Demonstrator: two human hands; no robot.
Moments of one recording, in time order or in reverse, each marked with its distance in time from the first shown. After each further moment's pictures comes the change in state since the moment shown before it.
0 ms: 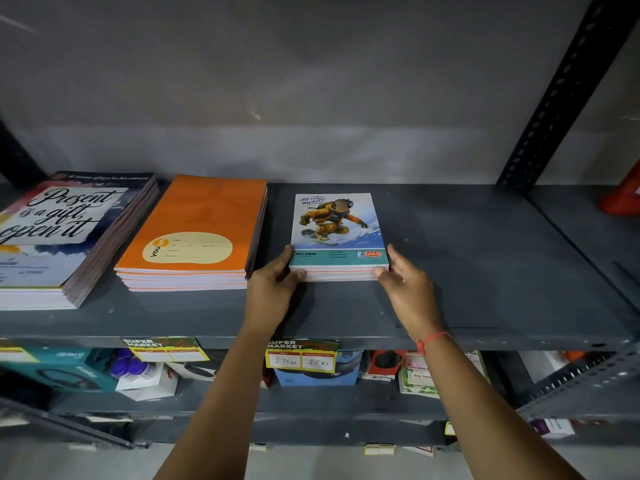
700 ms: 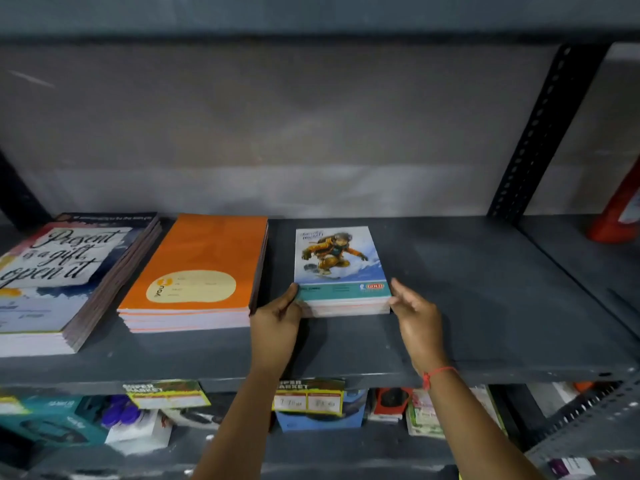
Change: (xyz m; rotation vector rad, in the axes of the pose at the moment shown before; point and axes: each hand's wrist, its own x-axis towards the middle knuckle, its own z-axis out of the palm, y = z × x) left_hand 0.004 -0.004 0.004 -0.047 0.106 0.054; right_hand 0.011 0.013 0.003 0.181 0.133 0.030
